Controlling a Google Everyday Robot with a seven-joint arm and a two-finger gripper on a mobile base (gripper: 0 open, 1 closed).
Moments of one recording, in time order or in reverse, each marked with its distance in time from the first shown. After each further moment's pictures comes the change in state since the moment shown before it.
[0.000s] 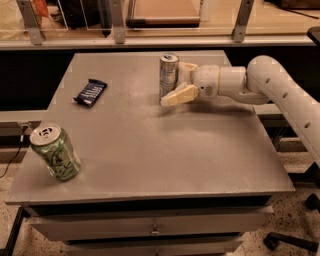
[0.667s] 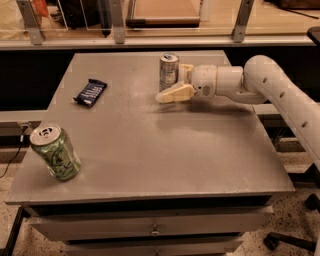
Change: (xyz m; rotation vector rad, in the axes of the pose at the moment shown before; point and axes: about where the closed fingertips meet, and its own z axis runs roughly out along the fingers) arm -0.001 0.003 0.007 -0.013 -0.002 -0.001
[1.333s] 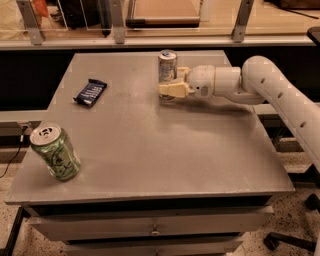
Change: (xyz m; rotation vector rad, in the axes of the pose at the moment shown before) arm -0.001 0.002 0.005 -0.001 -0.002 0.007
